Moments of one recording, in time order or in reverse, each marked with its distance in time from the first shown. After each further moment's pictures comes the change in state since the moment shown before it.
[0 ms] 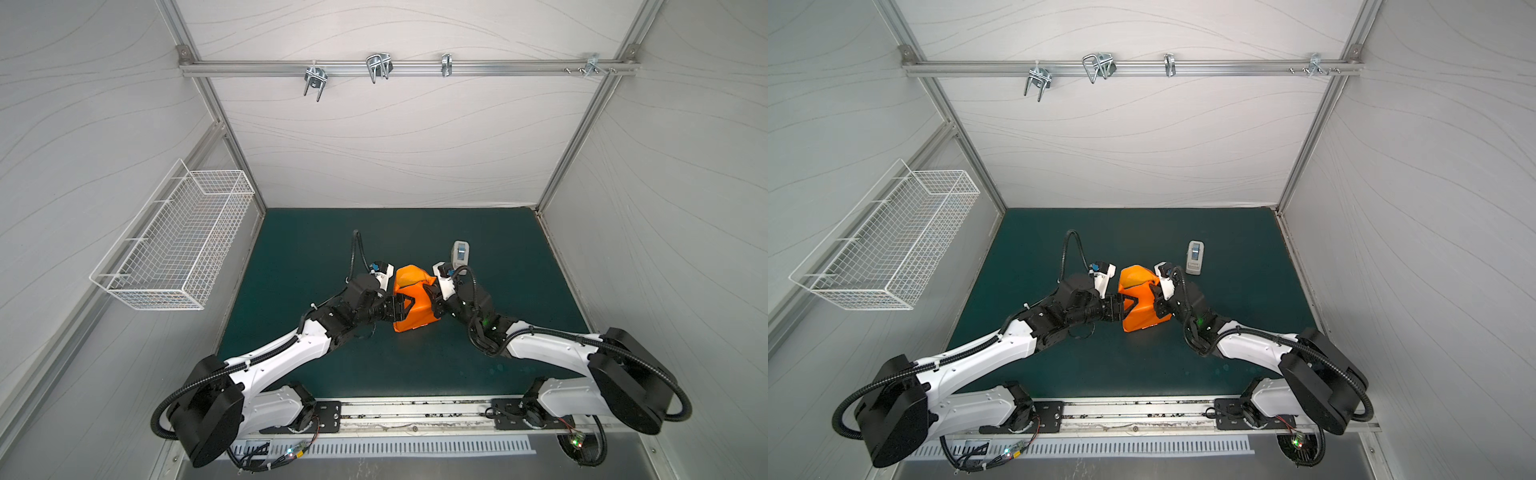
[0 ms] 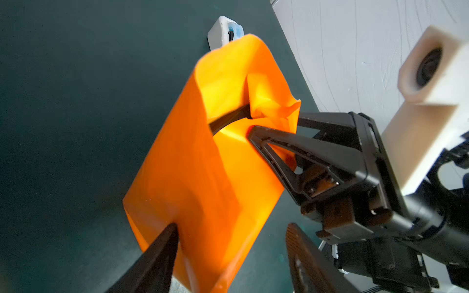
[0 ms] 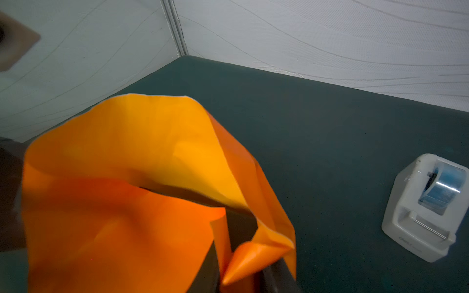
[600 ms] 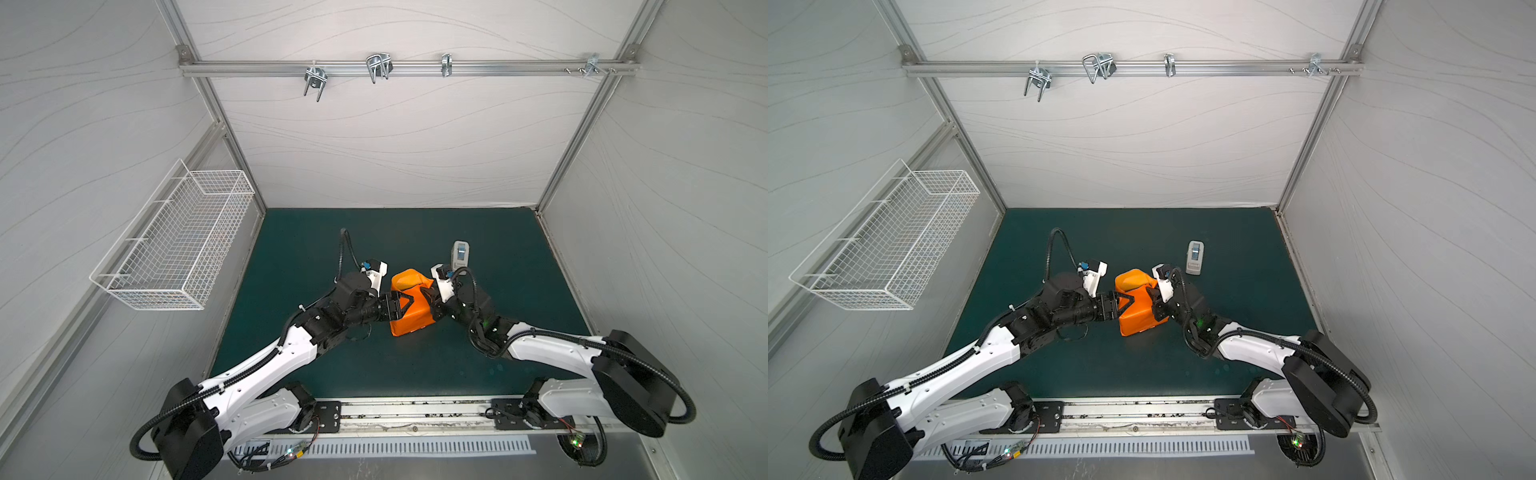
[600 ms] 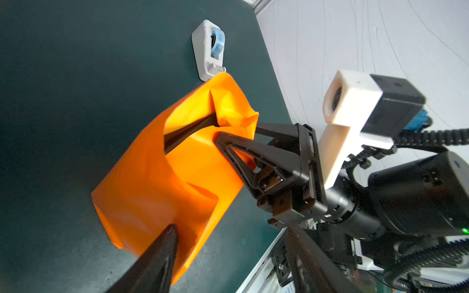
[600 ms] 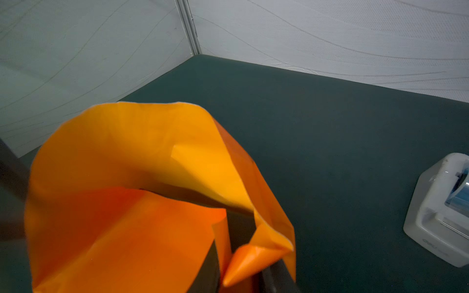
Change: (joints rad) left arm 0.025 -0.135 0.041 -0.128 0.058 -0.122; right arm 0.014 -0.015 -0.002 -0.014 -0.044 0.012
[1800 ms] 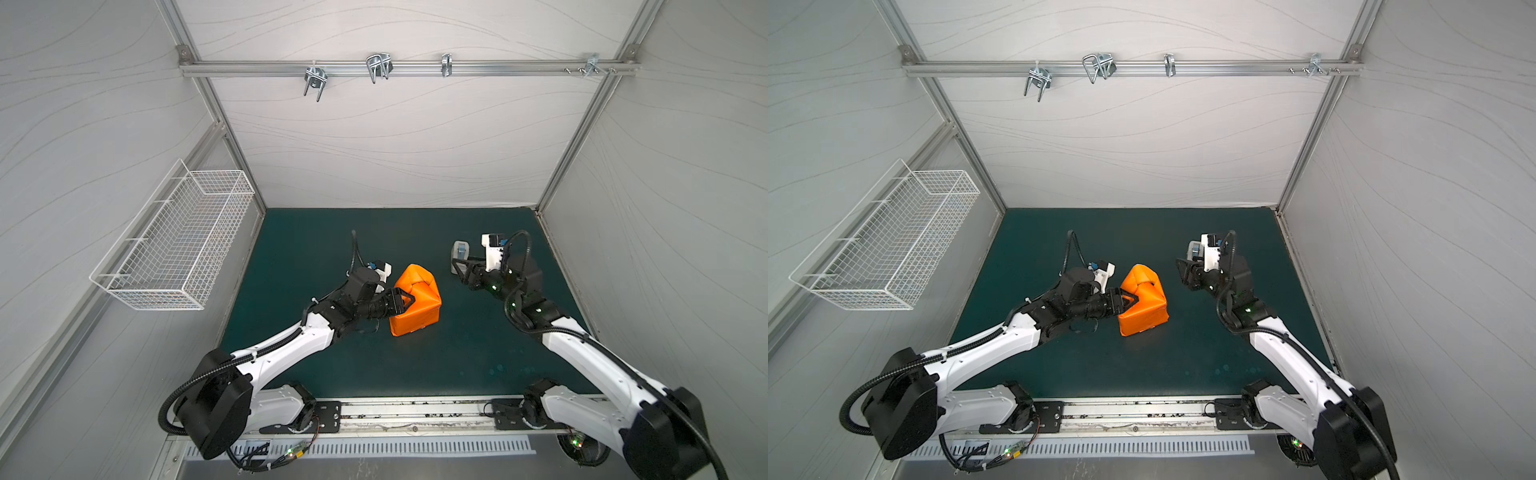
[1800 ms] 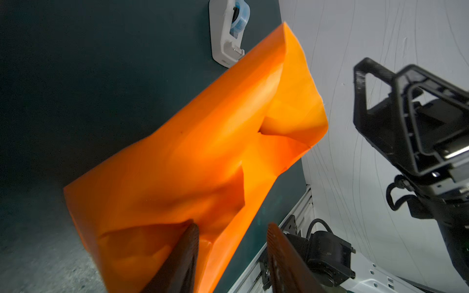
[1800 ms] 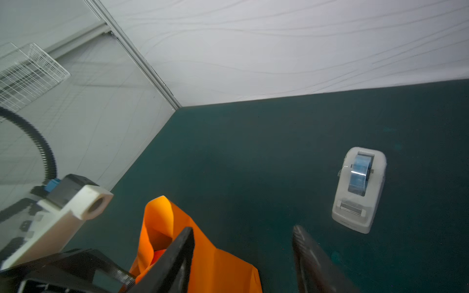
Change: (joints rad) left arm 0.021 0.191 0.006 0.095 0.060 -0.114; right arm -0.395 -0.202 0.169 -0.384 -0.298 0.211
